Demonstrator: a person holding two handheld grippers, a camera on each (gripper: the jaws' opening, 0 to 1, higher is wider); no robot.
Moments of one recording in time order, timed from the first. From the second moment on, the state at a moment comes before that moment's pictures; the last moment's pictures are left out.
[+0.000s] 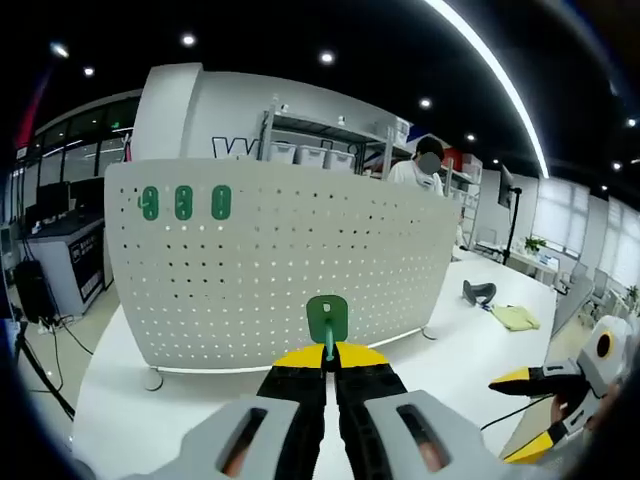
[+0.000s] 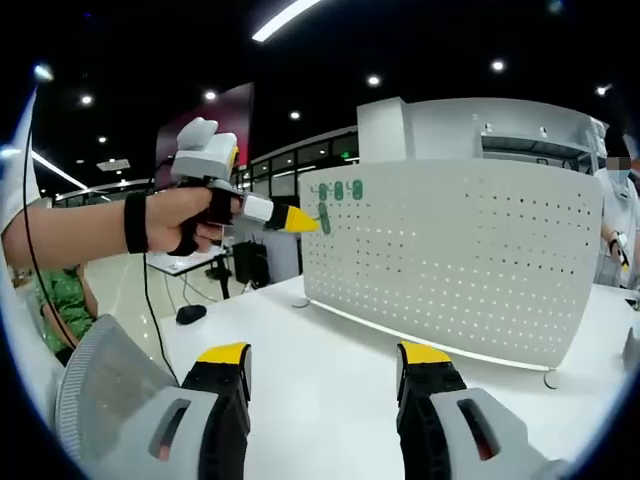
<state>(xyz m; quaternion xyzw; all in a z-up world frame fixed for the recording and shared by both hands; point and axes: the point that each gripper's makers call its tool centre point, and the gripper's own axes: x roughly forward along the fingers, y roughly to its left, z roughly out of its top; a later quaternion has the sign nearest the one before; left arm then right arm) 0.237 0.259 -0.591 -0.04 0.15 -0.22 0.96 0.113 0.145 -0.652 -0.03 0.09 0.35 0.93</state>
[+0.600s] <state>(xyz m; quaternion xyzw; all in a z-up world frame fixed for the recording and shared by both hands) 0.268 0.266 -0.571 -0.02 0.14 -0.19 0.97 0.109 0.135 -0.653 -0.03 0.09 0.35 0.93</state>
